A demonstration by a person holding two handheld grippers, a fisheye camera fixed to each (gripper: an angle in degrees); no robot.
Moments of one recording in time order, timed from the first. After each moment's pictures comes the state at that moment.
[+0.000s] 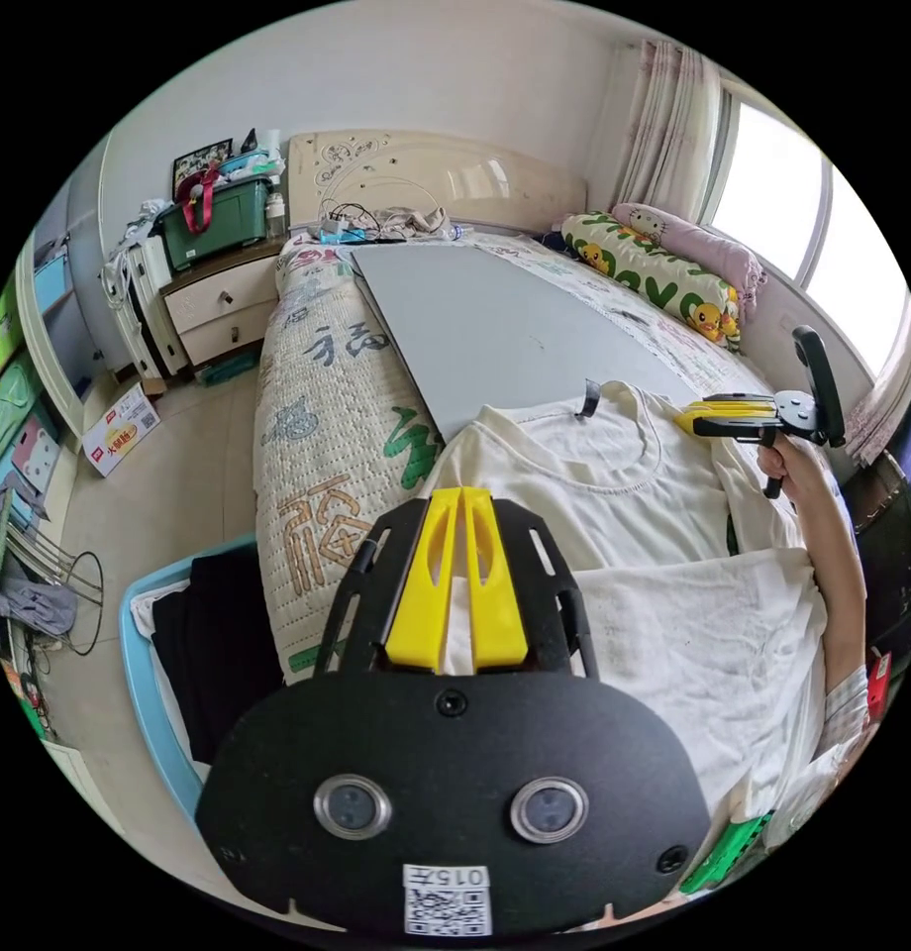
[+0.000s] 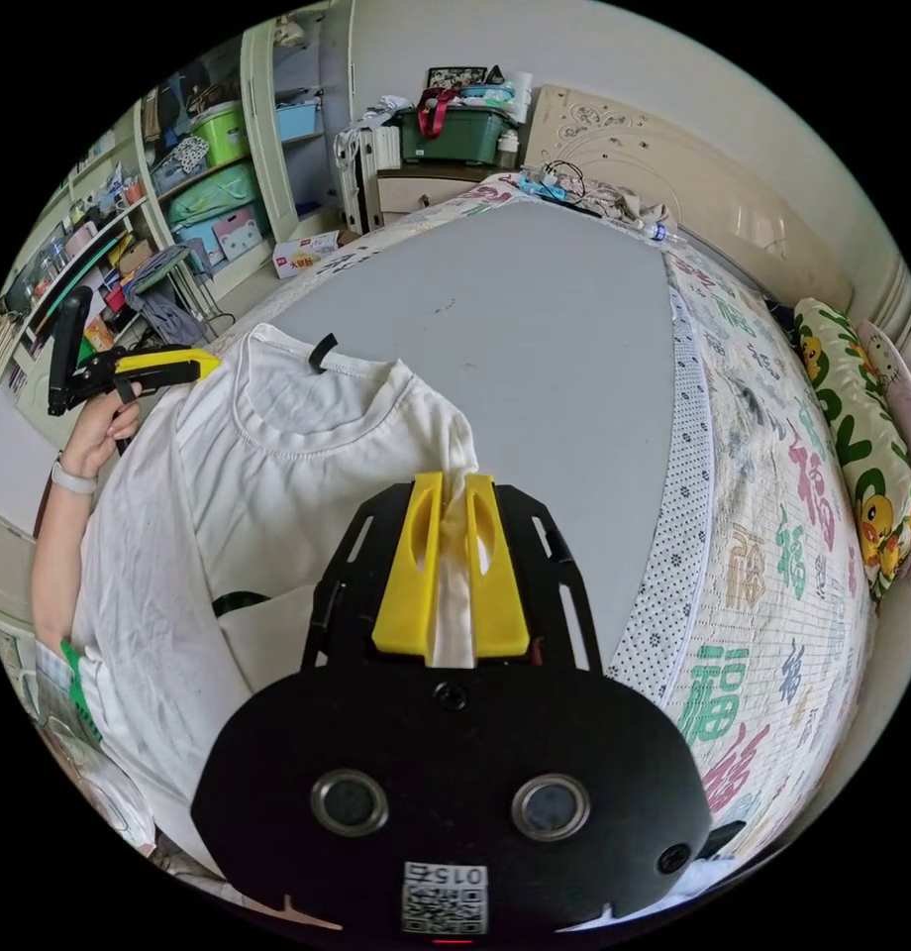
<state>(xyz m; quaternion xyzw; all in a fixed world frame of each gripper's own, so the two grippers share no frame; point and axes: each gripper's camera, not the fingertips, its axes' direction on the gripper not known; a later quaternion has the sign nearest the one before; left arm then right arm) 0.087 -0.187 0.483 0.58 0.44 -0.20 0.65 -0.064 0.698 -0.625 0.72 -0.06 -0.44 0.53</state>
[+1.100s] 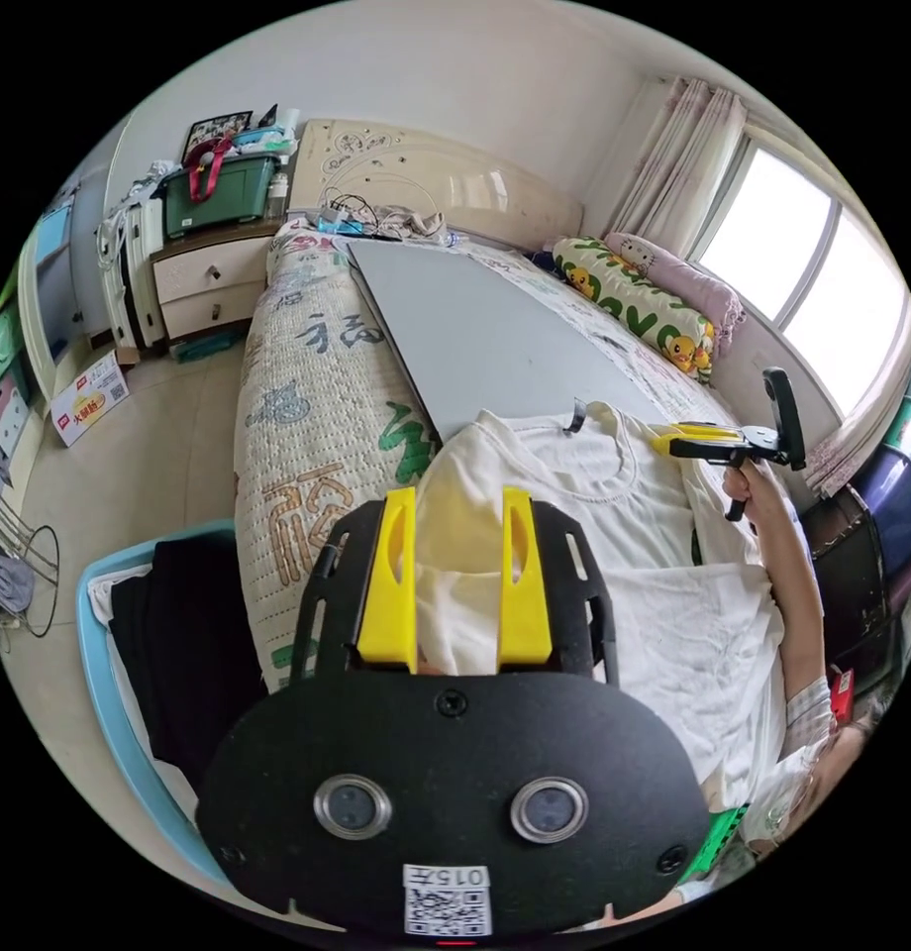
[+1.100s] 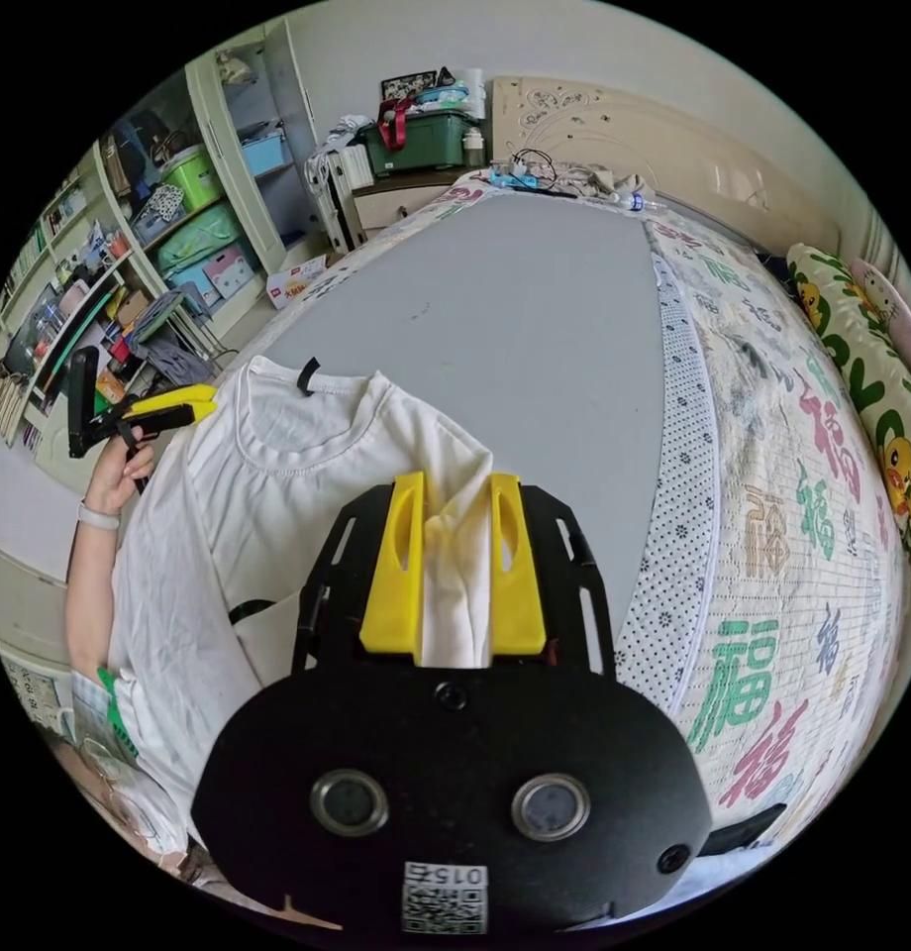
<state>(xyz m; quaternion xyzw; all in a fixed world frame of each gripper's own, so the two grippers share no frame) -0.035 -0.235 0.527 0.58 0.50 -0.19 0.62 -0.067 0.677 -0.624 0.70 -0.13 -0.44 0.54</state>
